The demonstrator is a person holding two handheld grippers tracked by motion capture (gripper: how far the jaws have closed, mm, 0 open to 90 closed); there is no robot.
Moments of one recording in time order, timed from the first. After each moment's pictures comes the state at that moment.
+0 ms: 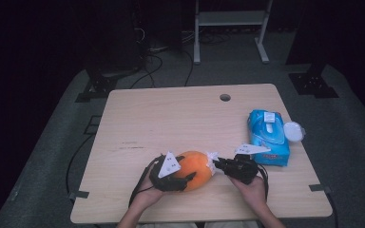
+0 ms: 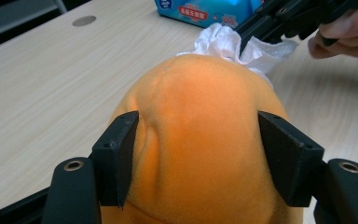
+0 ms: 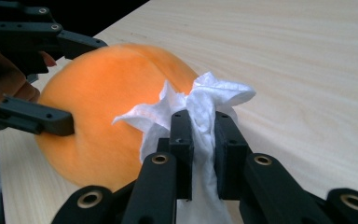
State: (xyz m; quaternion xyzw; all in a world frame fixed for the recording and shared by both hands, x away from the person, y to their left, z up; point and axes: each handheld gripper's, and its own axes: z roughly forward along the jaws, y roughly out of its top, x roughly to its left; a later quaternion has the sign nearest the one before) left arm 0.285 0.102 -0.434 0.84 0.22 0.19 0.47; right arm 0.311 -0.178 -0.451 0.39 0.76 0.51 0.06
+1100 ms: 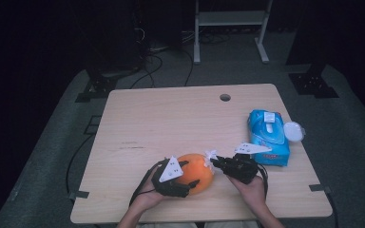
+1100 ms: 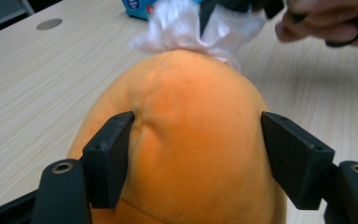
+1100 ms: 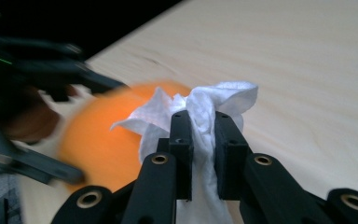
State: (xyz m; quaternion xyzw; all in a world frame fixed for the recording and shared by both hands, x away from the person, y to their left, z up) left arm 0.278 0.094 -0.439 0.85 0.18 0.17 0.47; right arm 0.304 -0.173 -0.437 0.38 0.75 0.54 0.06
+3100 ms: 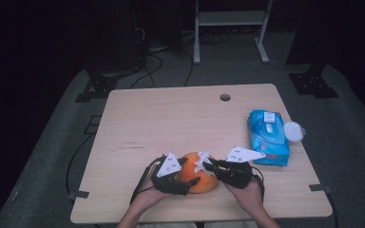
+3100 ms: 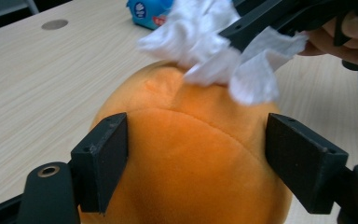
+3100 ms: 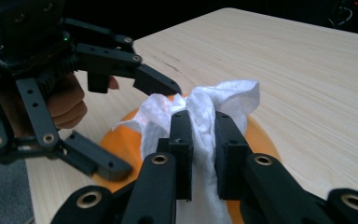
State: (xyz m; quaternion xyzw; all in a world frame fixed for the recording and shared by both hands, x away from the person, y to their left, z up) left arm 0.280 0.094 -0.429 0.83 0.21 0.15 0.49; right arm 0.280 -0.148 -0.413 0.30 0.78 0.53 0.12
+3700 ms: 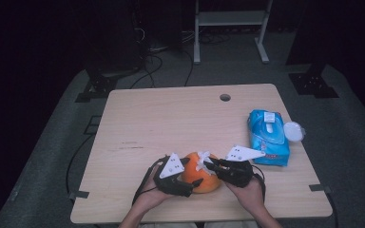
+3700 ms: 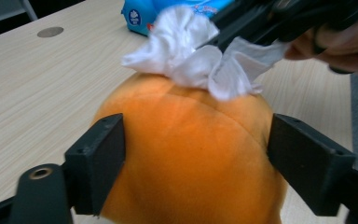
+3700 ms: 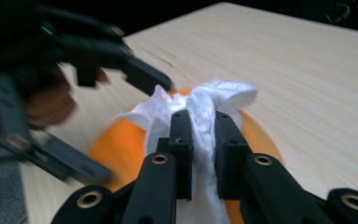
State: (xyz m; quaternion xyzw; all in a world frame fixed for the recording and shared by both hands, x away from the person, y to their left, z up) left arm 0.279 0.092 -0.424 0.83 0.21 0.15 0.50; right arm 0.283 -0.151 -0.412 0.30 0.79 0.52 0.13
